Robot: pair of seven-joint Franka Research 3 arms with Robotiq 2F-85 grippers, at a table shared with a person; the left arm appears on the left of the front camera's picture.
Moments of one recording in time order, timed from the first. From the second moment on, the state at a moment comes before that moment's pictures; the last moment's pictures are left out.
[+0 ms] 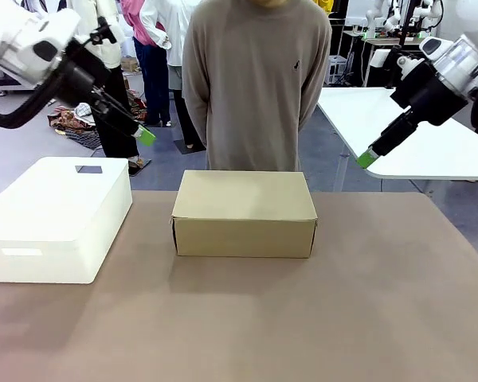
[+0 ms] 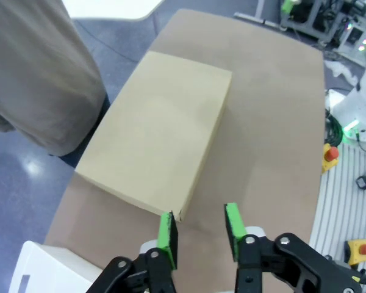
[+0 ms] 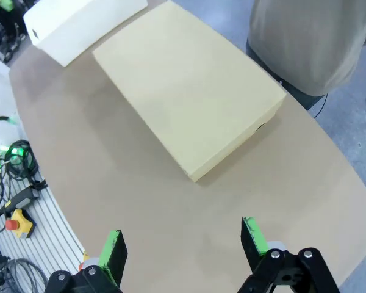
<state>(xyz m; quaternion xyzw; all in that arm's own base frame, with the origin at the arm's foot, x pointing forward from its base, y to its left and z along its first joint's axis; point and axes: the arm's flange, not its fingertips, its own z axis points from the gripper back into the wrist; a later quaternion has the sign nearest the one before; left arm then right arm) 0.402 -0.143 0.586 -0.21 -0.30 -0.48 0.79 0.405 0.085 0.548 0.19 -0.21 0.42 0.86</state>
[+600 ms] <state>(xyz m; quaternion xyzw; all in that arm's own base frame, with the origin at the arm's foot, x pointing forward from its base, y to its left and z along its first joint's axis) 0.459 -0.196 0.561 -0.16 -0.27 -0.47 0.83 0.384 0.083 0.533 0.18 -0.20 0.43 0.86</state>
